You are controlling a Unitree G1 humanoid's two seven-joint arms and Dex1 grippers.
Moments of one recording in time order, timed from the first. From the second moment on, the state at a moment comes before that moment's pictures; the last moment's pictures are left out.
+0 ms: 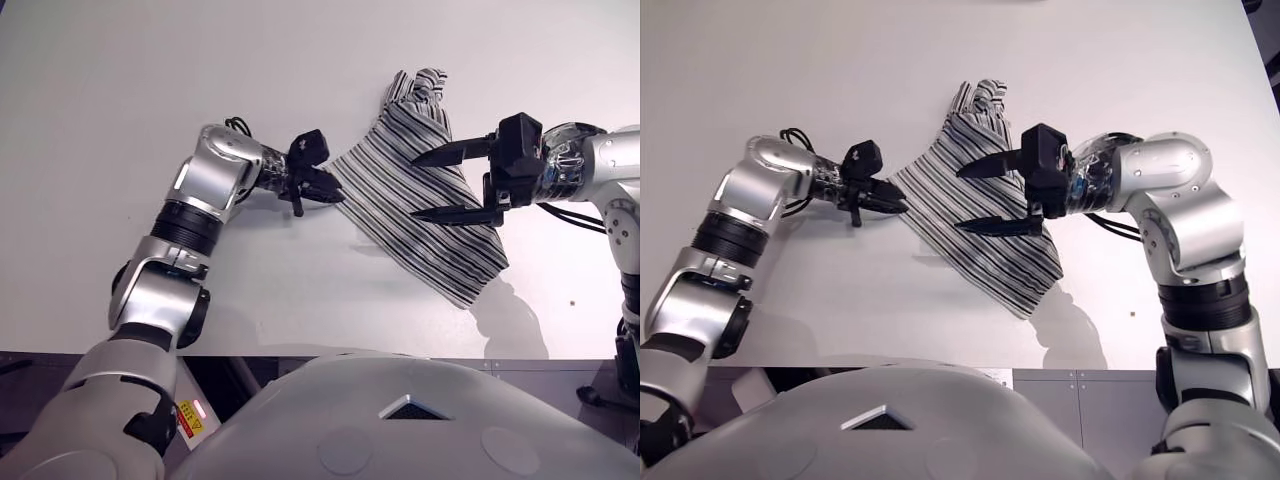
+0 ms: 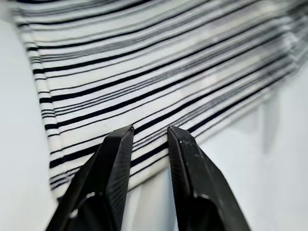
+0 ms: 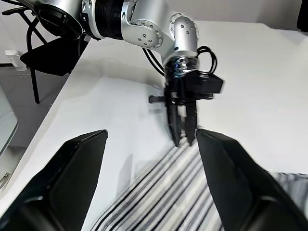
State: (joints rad) left arm -0.54 0.47 -0.41 0.45 -0.09 0.46 -1.26; right arm -0.29 -0.74 0.18 -0.29 0.49 0.44 1.24
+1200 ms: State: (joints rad) left arm 0.30 1.19 -0.09 -0.18 -0.19 0.30 -1.38; right arm -0.02 -0.74 0.18 -0.06 0.12 0.14 0.98
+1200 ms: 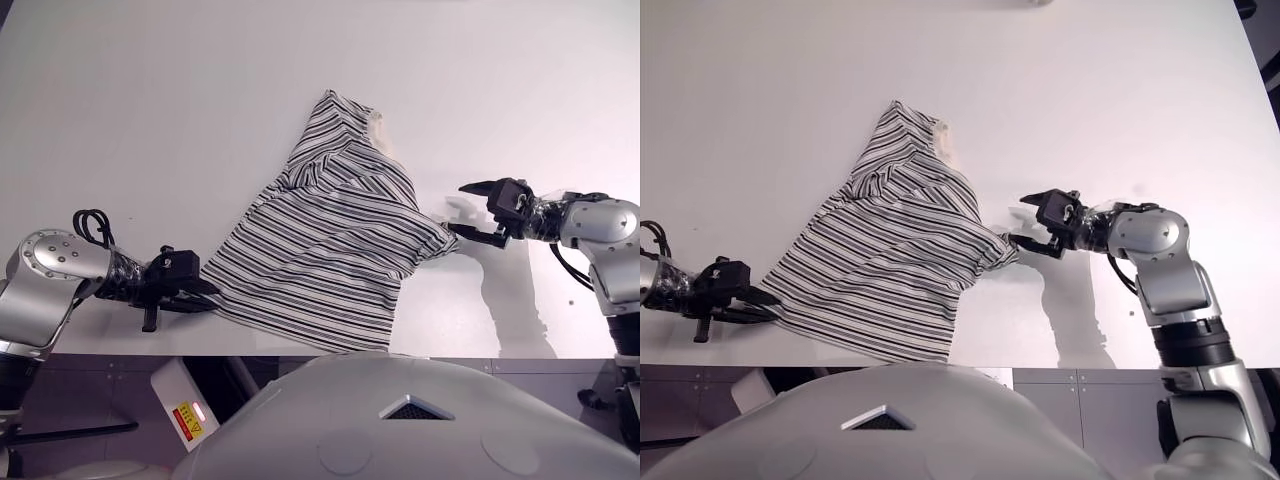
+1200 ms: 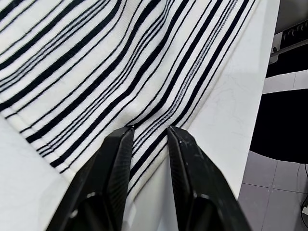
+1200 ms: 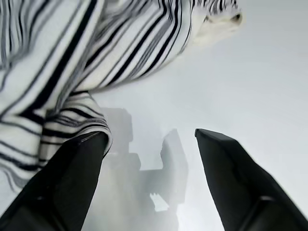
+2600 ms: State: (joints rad) left arm 0.04 0.83 -0.25 -0.48 -0.27 0.63 -0.74; right arm -0.17 -0.74 0.25 -0.01 0.07 -0.03 0.91
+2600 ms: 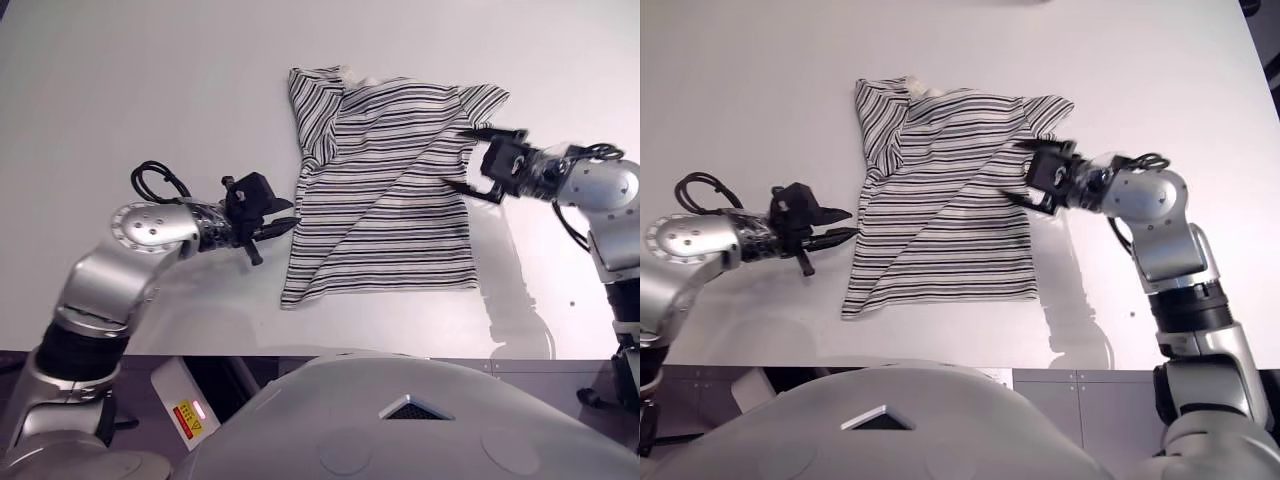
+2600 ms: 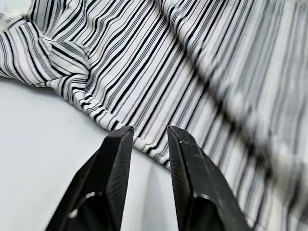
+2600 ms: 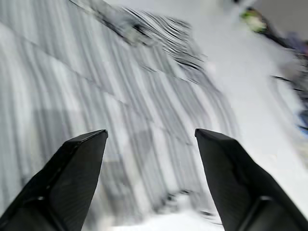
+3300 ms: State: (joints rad) left arm 0.37 1.07 -0.13 -0.54 -0.45 0.34 -0.89; right arm 0.22 -1.03 0.26 -0.41 0.28 0.15 1.20
